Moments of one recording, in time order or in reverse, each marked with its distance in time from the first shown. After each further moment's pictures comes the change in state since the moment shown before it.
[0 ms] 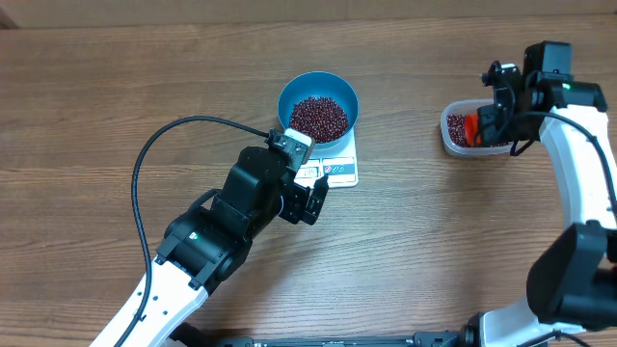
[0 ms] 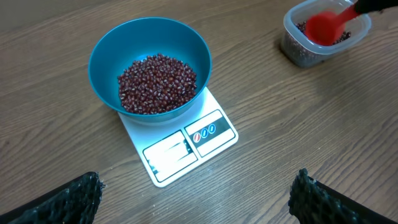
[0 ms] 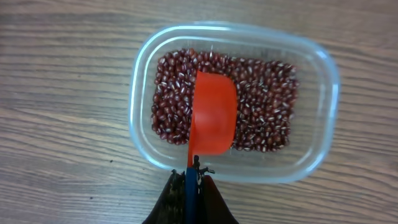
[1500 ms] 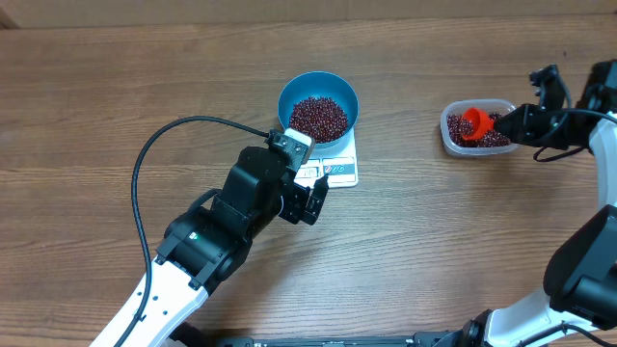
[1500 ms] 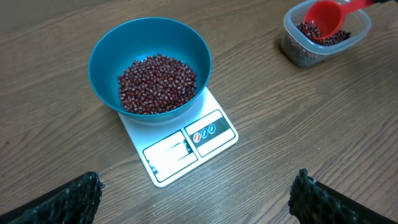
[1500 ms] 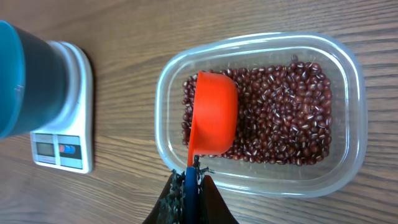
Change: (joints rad) left arm 0.000 0.000 0.000 0.000 0.000 0.000; right arm -0.269 0.045 0.000 0.008 -0.512 0.004
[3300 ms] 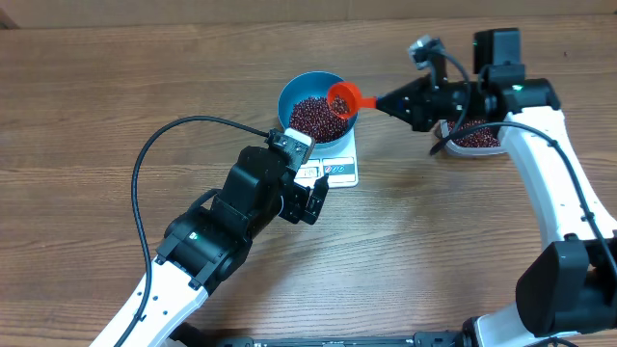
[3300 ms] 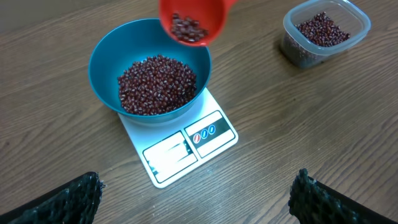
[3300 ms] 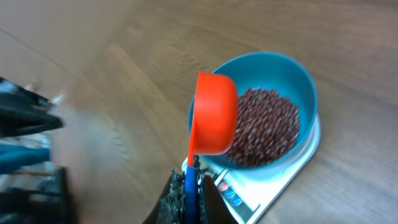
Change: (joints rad) left arm 0.000 0.000 0.000 0.003 0.000 0.000; right arm 0.496 -0.094 0.000 0.236 -0.318 0.000
